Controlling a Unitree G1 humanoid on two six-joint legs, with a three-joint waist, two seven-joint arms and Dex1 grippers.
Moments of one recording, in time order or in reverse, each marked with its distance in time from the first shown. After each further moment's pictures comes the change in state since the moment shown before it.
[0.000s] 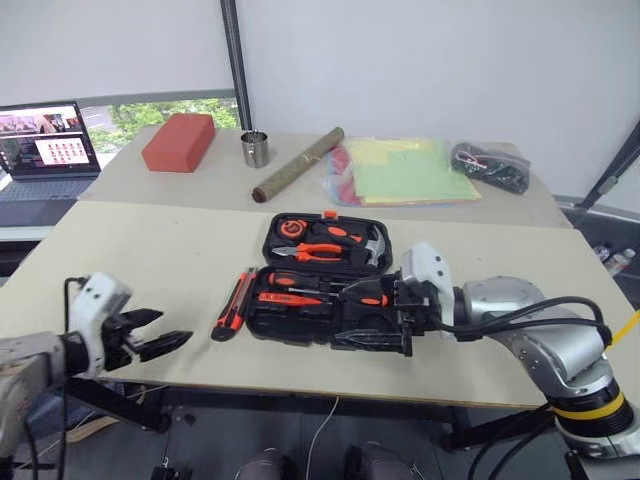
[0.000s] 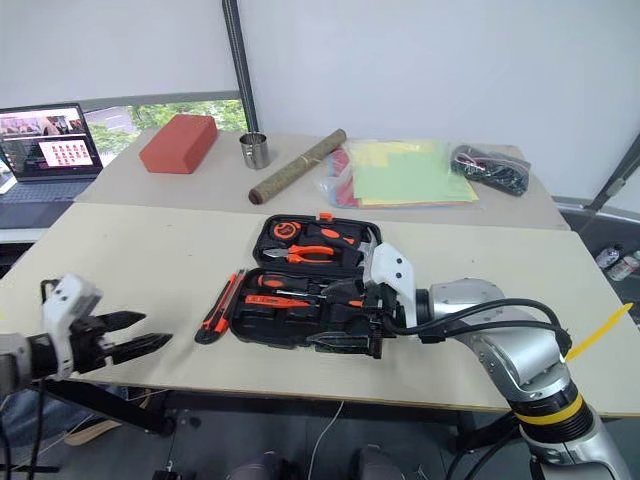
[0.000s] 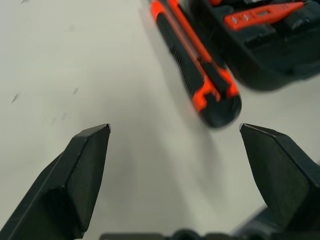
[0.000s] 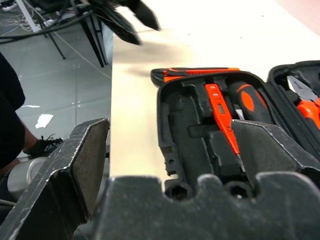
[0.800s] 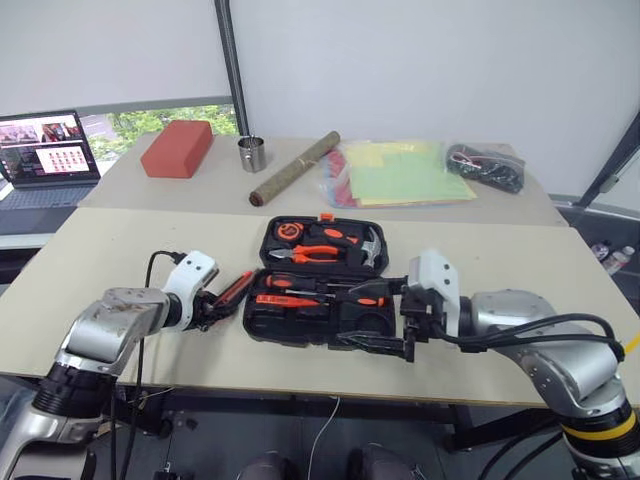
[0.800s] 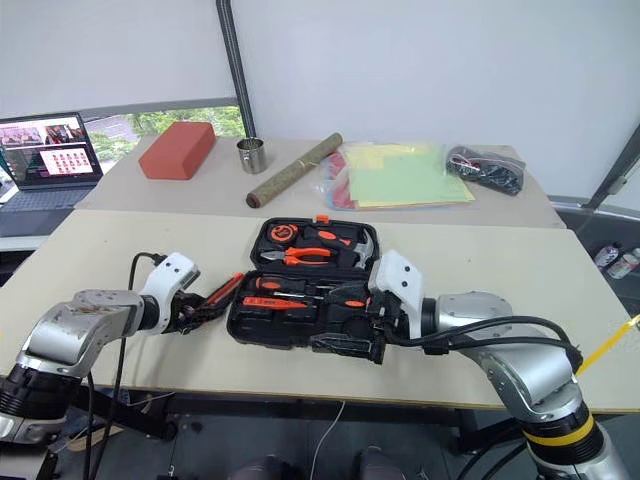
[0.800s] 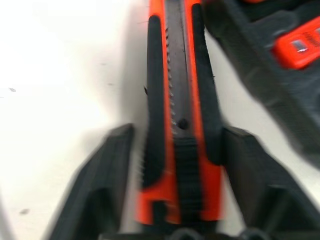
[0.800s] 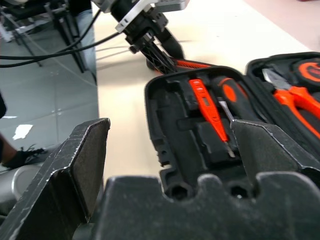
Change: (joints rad) left arm -0.415 -0.057 -0.484 0.323 0.205 -0.028 0.169; right arm 0.095 -0.018 -0.074 -0.108 0.022 0.047 -0.121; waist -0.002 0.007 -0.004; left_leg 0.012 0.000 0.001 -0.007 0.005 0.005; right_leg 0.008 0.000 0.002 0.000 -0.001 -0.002
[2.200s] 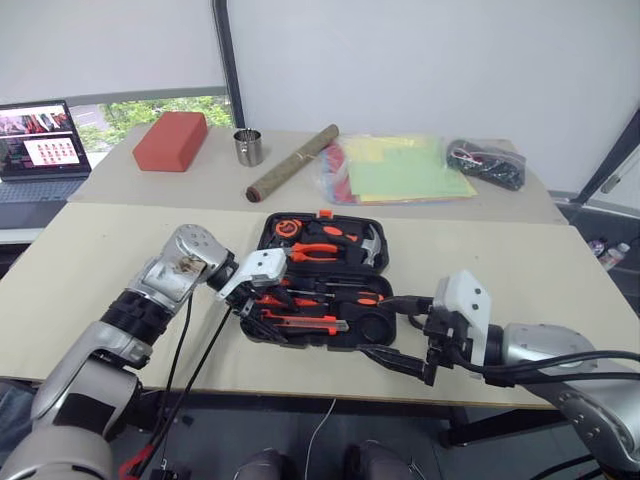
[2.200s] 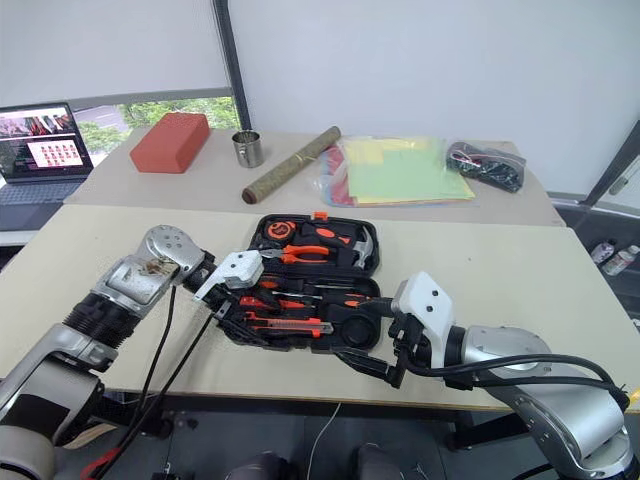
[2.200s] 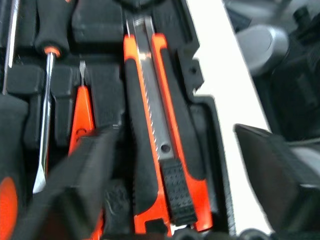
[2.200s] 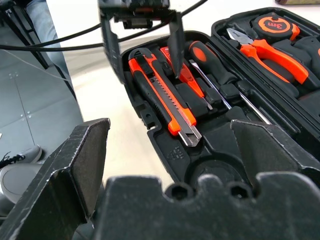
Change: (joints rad) left arm -0.448 -0.105 -0.386 0.381 0.102 -0.666 -0.933; right arm 0.228 -0.068 -0.137 -0.189 0.102 0.069 -0.184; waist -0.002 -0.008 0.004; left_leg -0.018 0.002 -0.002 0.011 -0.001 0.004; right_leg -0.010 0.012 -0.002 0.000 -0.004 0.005
